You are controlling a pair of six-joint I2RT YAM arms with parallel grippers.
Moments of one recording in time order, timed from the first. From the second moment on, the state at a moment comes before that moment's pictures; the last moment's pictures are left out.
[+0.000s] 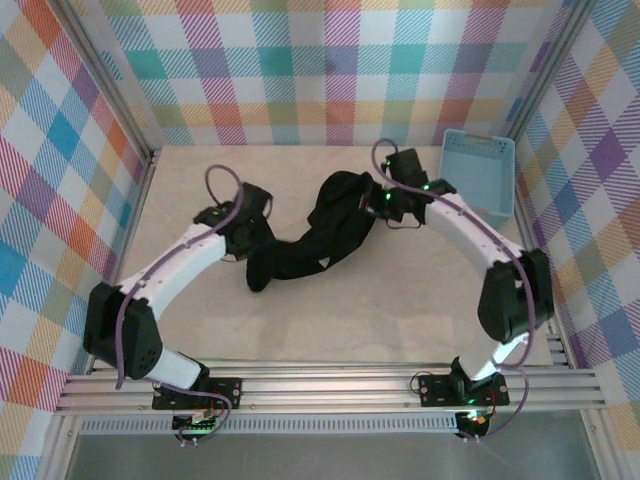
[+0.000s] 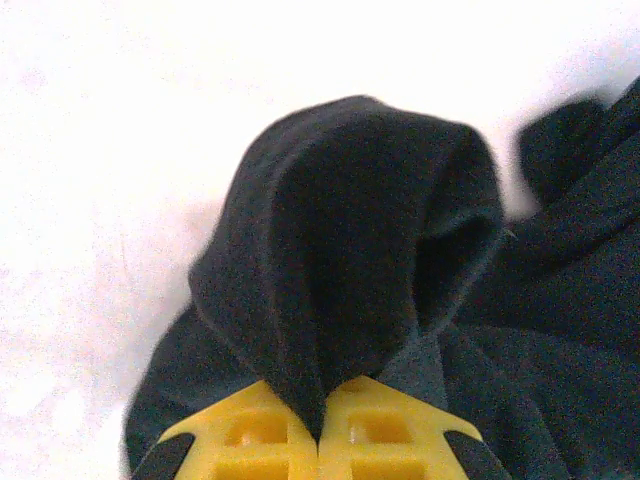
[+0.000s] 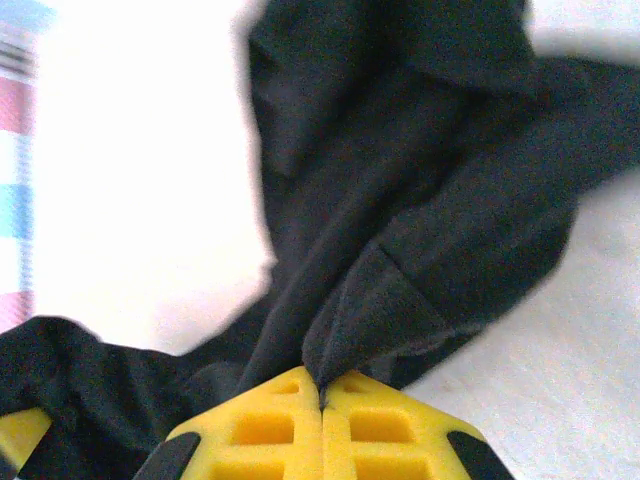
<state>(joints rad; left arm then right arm) -0.42 1.45 1.22 -0.80 -0.16 -0.87 0.40 1.64 1.43 -0.60 -0.26 0.64</state>
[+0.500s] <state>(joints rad) -0.18 1.60 1.67 -0.88 -0.02 -0.73 0.41 1.46 1.54 -0.76 -0.31 0.63</state>
